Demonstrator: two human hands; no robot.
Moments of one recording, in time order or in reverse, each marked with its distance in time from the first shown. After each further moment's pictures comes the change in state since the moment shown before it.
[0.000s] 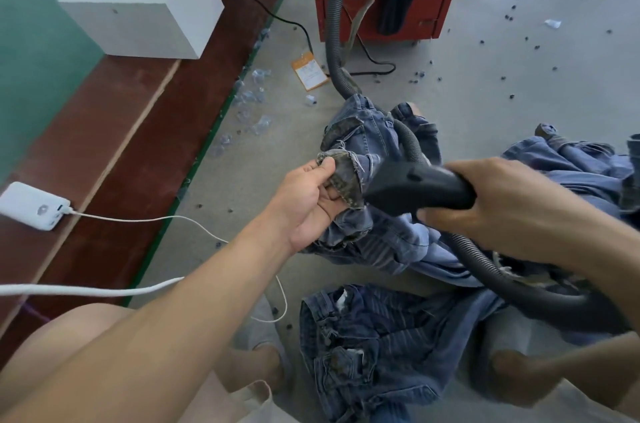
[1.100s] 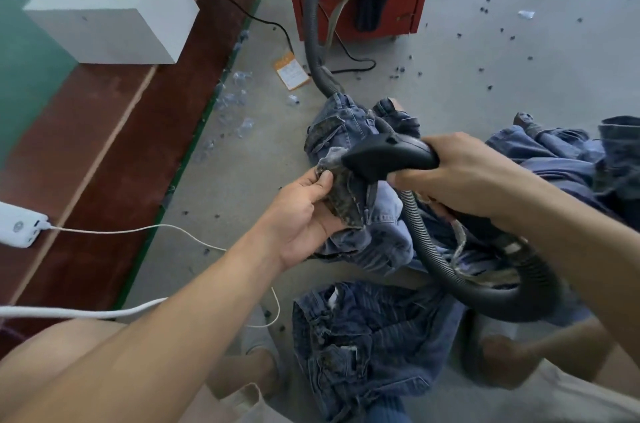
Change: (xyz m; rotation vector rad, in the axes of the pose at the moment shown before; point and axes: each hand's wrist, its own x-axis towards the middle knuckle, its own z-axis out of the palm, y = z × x) left_hand -0.009 -0.018 0.009 -0.052 -0.158 -0.102; right_hand 0.023 -0.001 -0.001 0.236 0.039 0.127
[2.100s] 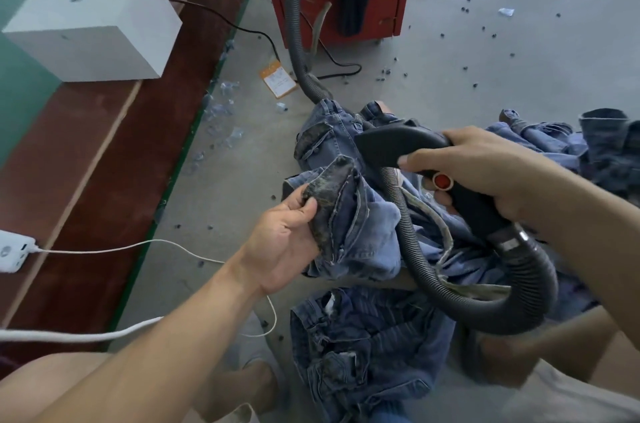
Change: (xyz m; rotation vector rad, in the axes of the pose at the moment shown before) left_hand -0.010 -0.008 -0.020 0.046 -0.187 0.007; right_hand 0.010 0.028 -0.021 0.486 -0.086 0.230
